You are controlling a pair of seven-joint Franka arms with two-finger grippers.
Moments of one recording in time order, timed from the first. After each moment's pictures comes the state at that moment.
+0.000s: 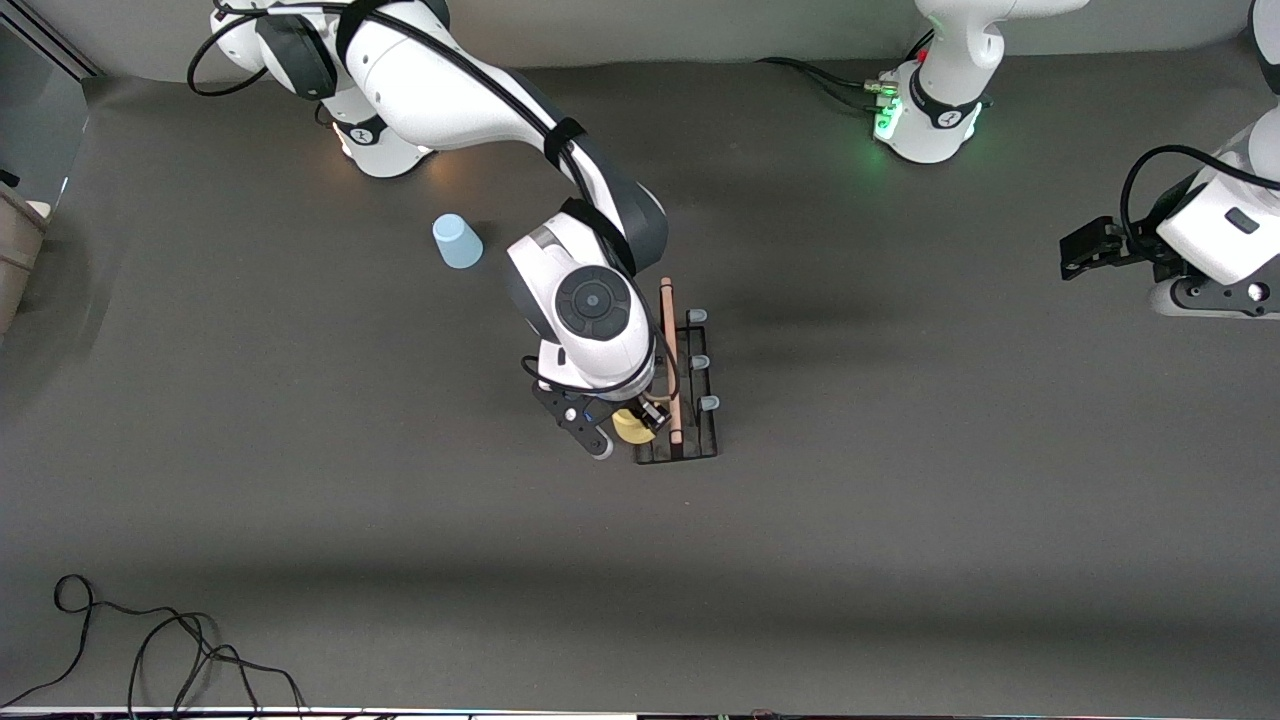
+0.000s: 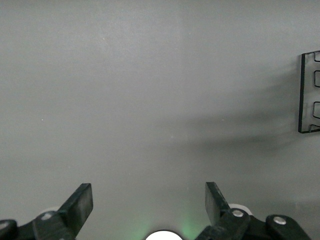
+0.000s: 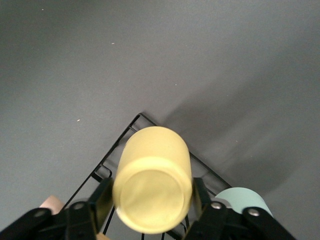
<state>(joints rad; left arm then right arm) 0.01 -0.01 -0.08 -1.64 0.02 1.52 -0.01 0.78 0.87 -0.17 -1.04 0.16 1.91 1.44</state>
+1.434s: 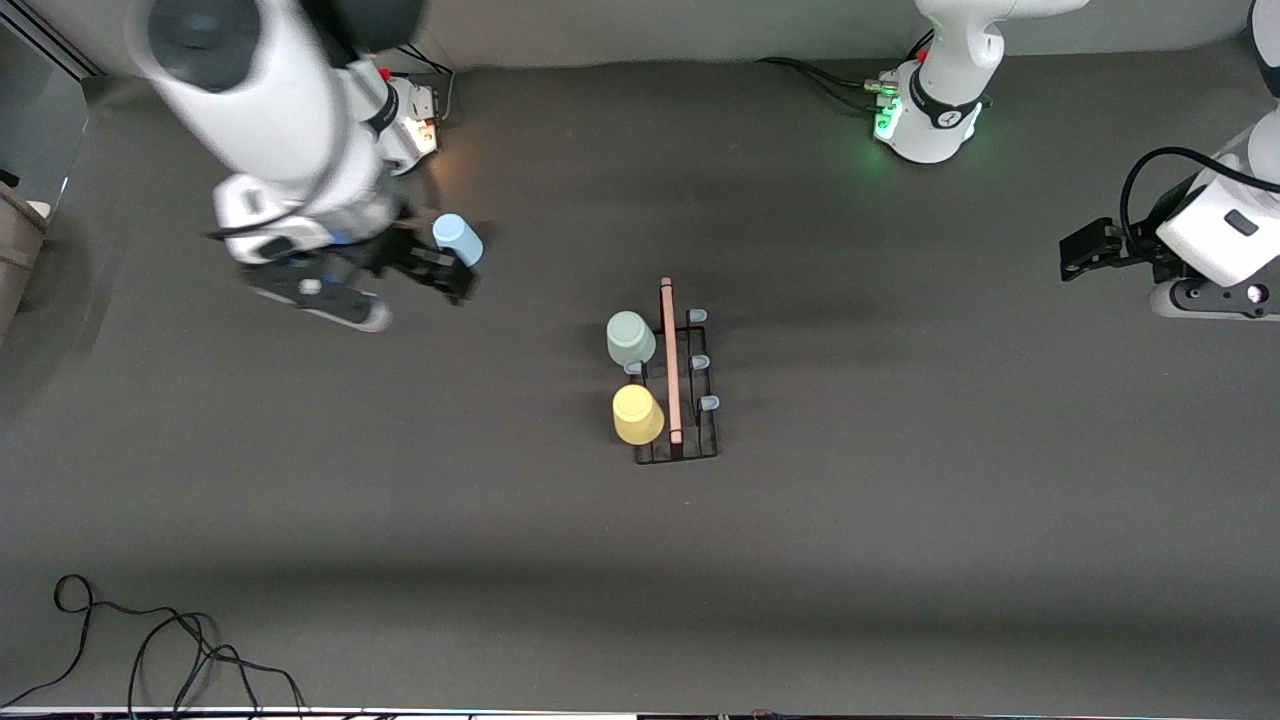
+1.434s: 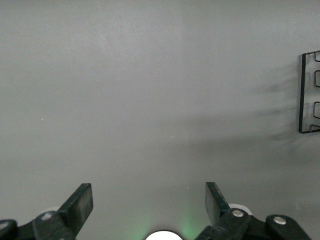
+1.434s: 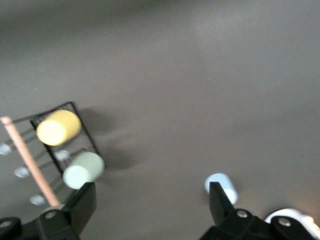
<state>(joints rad) 0.01 -0.01 -0.08 -1.64 0.02 1.52 -0.01 0.68 0.16 -0.28 -1.41 0.04 1.50 0.71</state>
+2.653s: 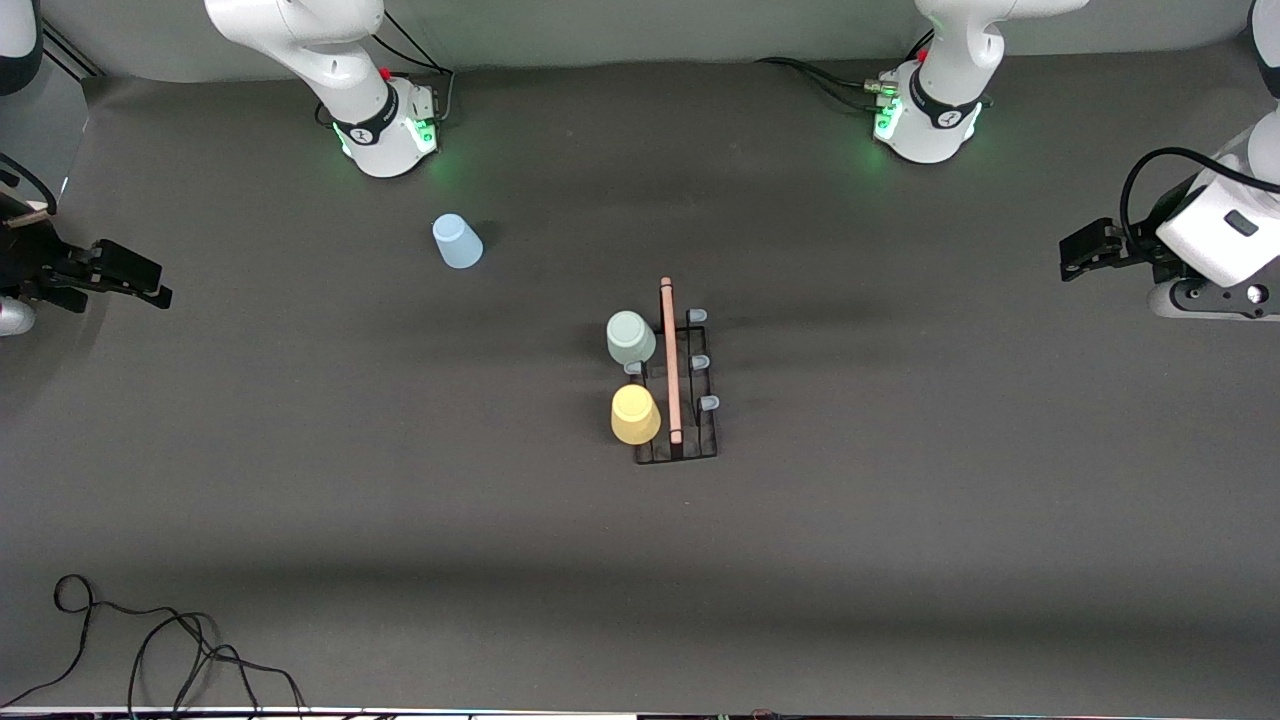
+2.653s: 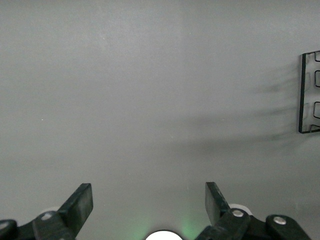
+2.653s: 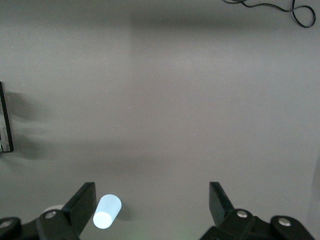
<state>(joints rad) 0.01 -0.01 -0.08 -1.64 0.02 1.52 -0.01 0.02 0.02 -0.05 -1.55 0.00 1.55 -0.04</state>
